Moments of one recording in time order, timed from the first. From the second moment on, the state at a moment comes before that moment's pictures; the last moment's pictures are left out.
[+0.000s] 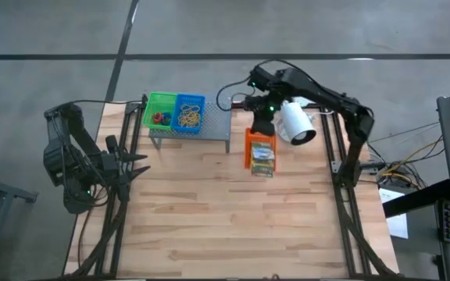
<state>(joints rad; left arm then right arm) -1.05 0.87 1.10 -1.25 -1.27 -0.86 -0.54 1.84 1.84 -1.30 -0.58 -0.27</state>
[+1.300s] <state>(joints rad) -1.05 0.87 1.10 -1.25 -1.27 -0.86 -0.66 2.20 2.35 -1.52 -0.66 -0.40</state>
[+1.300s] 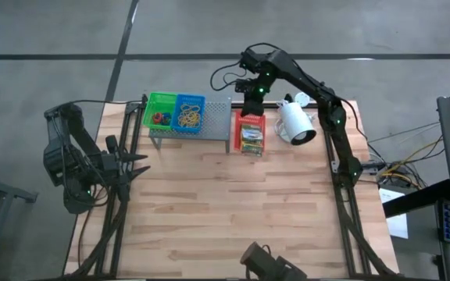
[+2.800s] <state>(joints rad) -1.02 0.87 1.10 -1.20 -1.33 -0.88 -0.53 2.20 2.35 -1.53 -0.68 -0.46</state>
